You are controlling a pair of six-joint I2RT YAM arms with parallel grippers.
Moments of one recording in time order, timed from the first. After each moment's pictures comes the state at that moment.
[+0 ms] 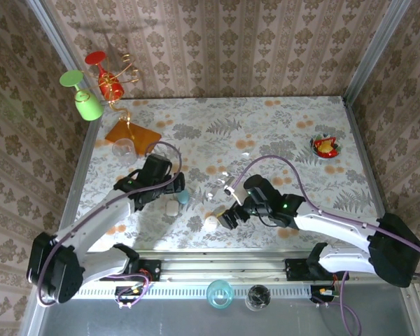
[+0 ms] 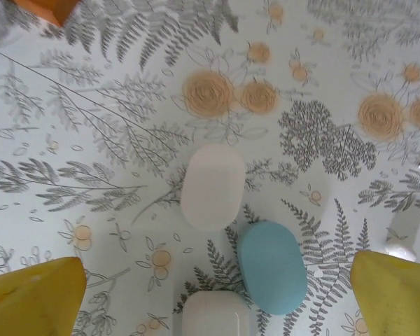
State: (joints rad) left arm -0.59 1.15 0.77 -0.57 -0.20 -0.52; right arm 0.85 1.21 0.63 -0.14 -0.16 0.07
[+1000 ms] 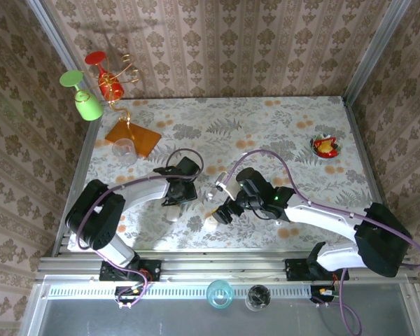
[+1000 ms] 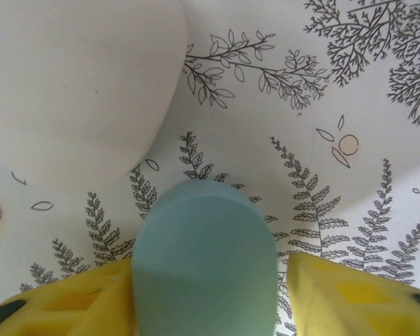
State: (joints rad) left arm -0.71 1.60 0.86 -0.55 -0.11 -0.86; right arm 0.83 1.30 0.72 -0.14 -0.19 -0.03
